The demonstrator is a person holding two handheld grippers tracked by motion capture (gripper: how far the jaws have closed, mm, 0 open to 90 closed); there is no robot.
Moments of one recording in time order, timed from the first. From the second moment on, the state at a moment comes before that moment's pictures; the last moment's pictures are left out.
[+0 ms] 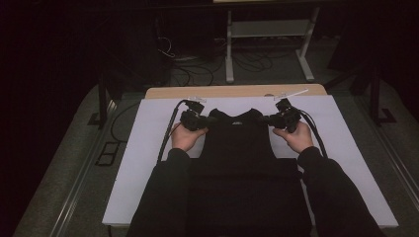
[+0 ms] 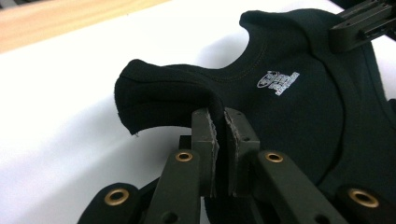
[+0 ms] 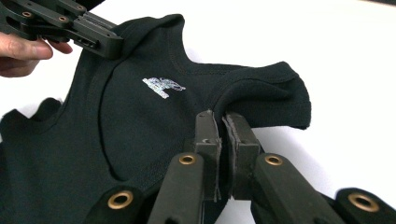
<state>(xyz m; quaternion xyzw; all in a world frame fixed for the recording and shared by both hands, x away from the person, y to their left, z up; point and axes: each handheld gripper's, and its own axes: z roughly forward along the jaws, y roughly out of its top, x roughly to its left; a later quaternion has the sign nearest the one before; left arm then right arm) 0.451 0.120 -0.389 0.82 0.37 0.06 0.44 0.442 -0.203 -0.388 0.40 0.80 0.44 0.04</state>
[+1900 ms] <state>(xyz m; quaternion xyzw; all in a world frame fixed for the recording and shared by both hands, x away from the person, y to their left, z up) 0.379 0.157 -0.338 0.80 0.33 0.02 0.51 0.367 -0.207 -0.334 0.34 0.81 0.48 0.04</state>
